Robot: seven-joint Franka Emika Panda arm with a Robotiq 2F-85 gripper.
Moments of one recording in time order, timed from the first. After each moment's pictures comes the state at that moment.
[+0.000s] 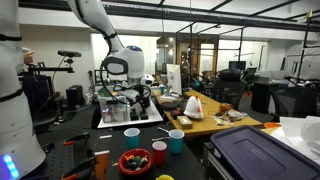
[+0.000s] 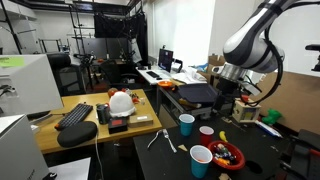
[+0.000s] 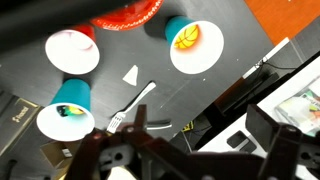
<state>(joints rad) 0.02 0.12 0.13 -2.57 0.79 2.82 -0.99</state>
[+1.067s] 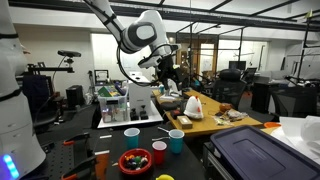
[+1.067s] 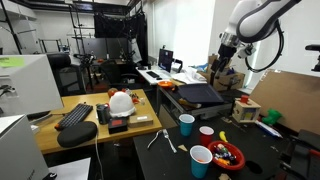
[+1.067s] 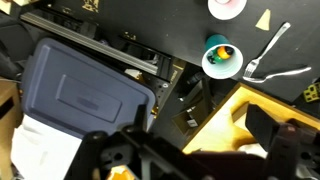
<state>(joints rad) -0.08 0.01 -0.09 -2.35 -0.17 2.70 -0.08</state>
